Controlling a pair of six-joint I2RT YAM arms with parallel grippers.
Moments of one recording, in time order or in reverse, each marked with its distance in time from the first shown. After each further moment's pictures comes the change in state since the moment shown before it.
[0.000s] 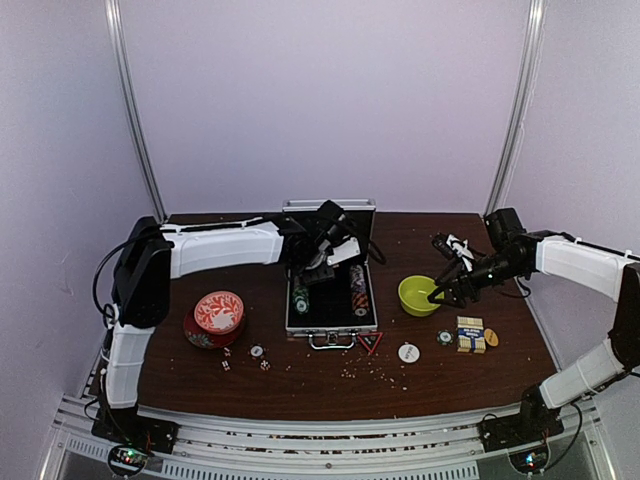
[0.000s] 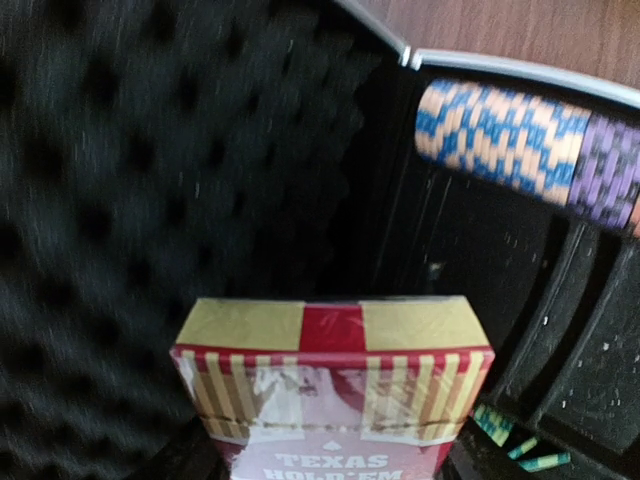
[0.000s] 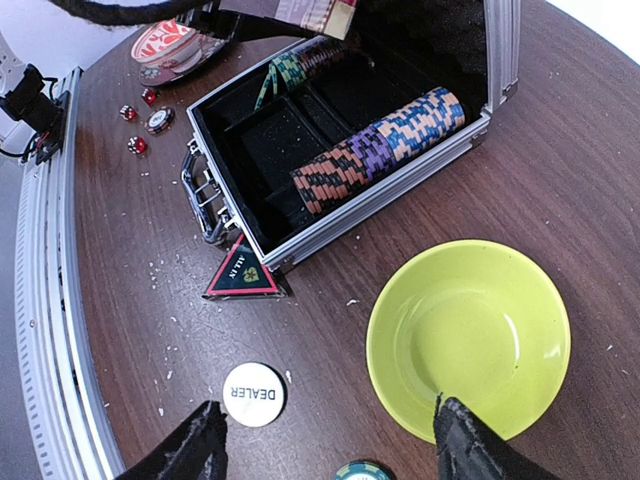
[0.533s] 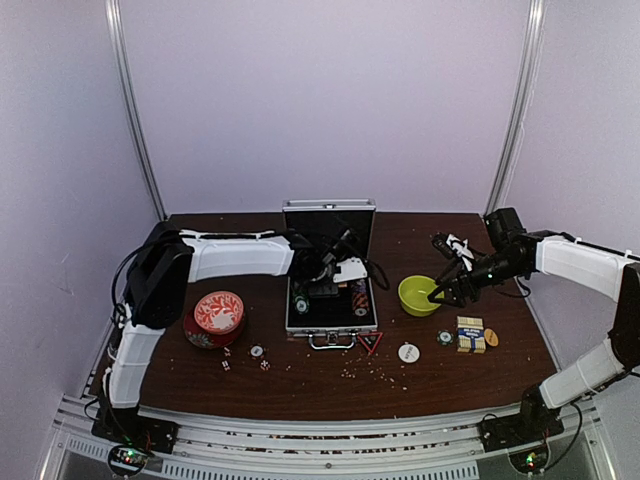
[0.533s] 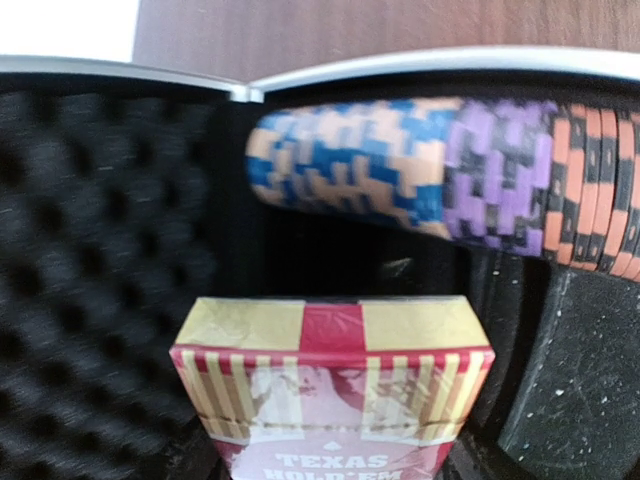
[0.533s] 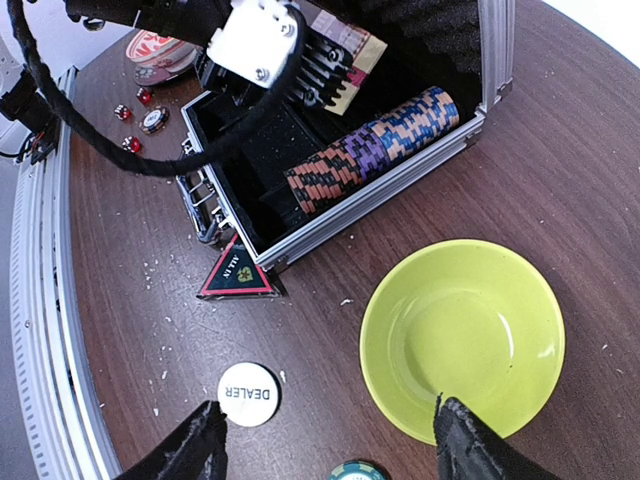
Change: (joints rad) left arm 0.002 0.076 -0.021 0.087 0.129 0.164; right arm 0.000 0.000 0.000 0.006 0.011 0.002
